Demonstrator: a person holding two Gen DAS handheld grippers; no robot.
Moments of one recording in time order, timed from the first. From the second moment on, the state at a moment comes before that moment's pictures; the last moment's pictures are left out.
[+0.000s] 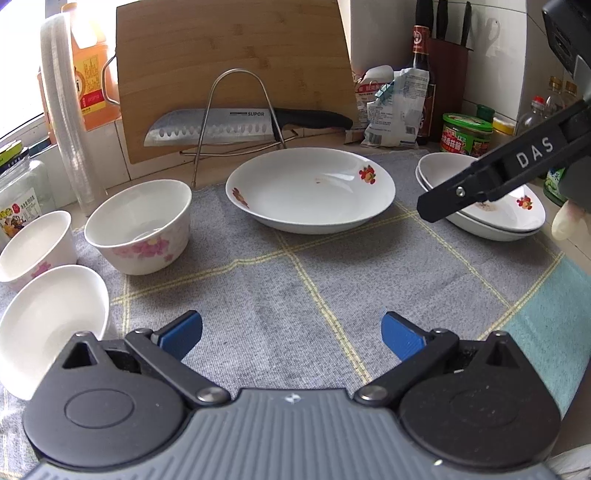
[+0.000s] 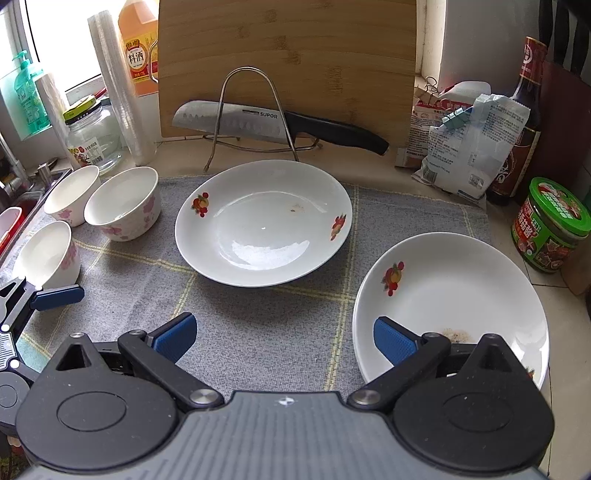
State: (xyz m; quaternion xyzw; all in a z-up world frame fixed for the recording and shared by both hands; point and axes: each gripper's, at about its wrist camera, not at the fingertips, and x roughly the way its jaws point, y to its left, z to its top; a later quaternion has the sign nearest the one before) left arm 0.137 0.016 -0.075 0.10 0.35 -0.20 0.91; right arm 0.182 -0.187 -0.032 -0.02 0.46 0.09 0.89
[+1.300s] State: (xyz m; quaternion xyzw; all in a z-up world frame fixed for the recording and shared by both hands) left arm 0.204 -0.039 -0.098 0.08 0.38 -0.16 0.91; right arm 0.384 -0.187 -0.103 -0.13 0.54 0.24 0.80
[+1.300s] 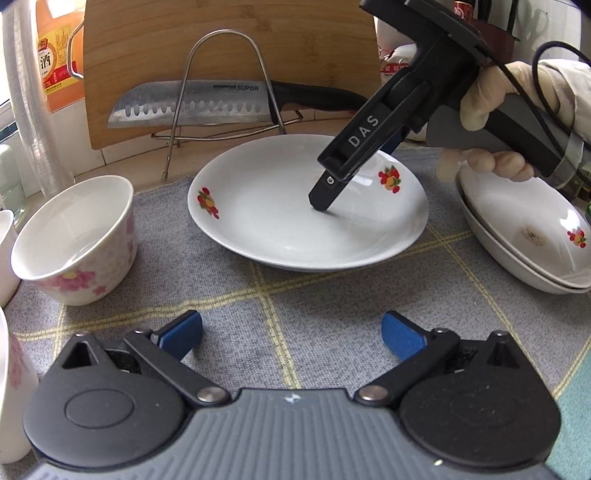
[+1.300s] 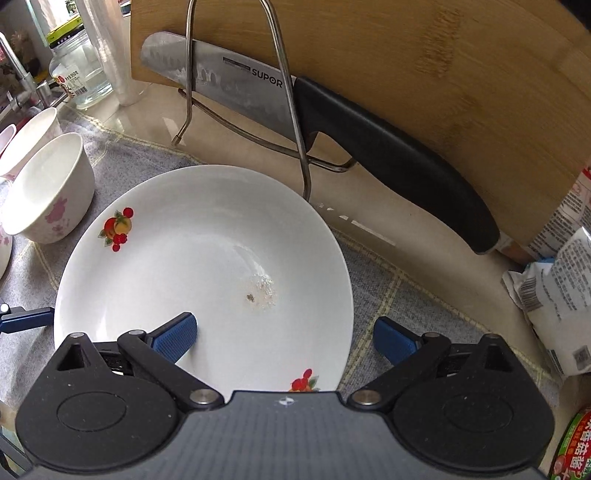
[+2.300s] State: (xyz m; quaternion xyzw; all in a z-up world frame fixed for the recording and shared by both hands) left arm 0.227 -0.041 -0.103 0.09 0.37 -0.20 0.90; right arm 0.393 -0.187 -0.102 -0.16 0.54 0.28 0.78
